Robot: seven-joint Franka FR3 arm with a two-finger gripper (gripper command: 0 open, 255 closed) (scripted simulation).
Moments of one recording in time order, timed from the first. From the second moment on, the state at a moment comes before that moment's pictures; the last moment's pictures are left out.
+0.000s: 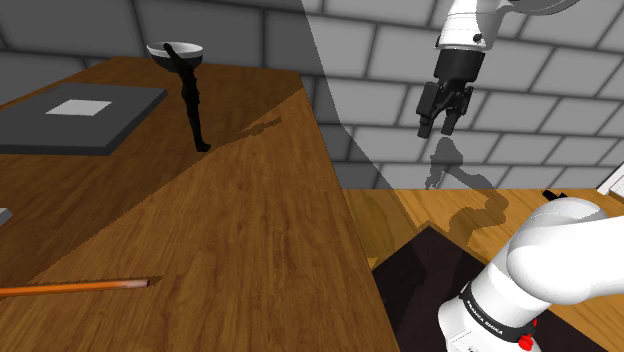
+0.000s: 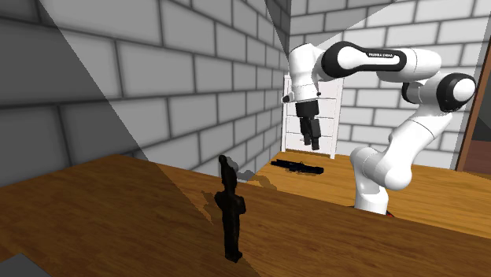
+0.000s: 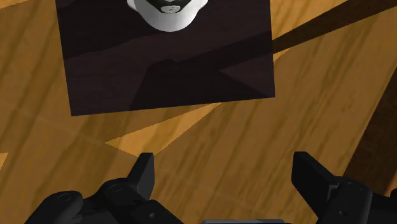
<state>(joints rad) -0.02 -0.79 -0.03 -2.37 0.09 1.43 0.04</state>
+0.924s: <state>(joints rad) 0.00 -0.69 0.29 -2.28 0.21 1.68 0.44</state>
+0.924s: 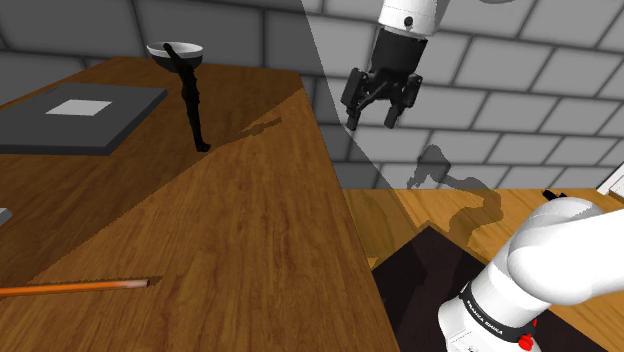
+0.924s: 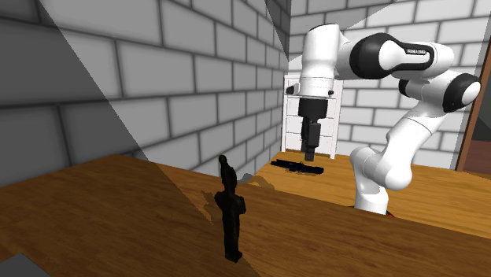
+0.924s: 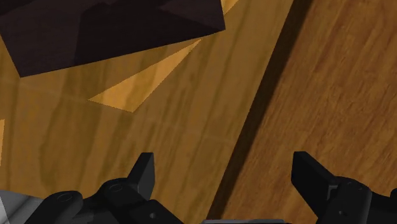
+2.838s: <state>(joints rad) 0.14 0.42 0.97 -1.27 -0.88 1.56 1.57</state>
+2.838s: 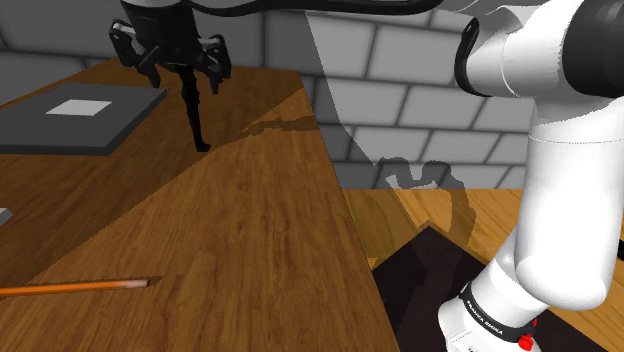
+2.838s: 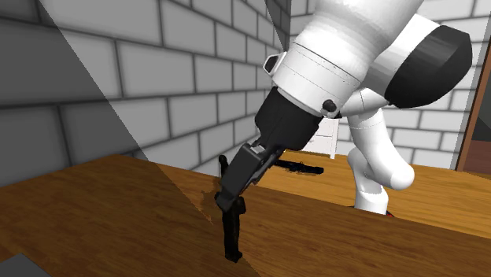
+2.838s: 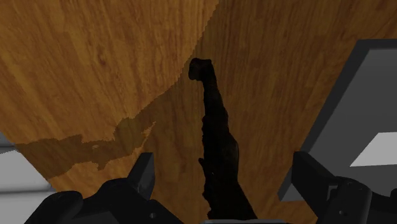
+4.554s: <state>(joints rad) 0.21 0.45 0.95 -1.14 -0.91 1.48 1.53</state>
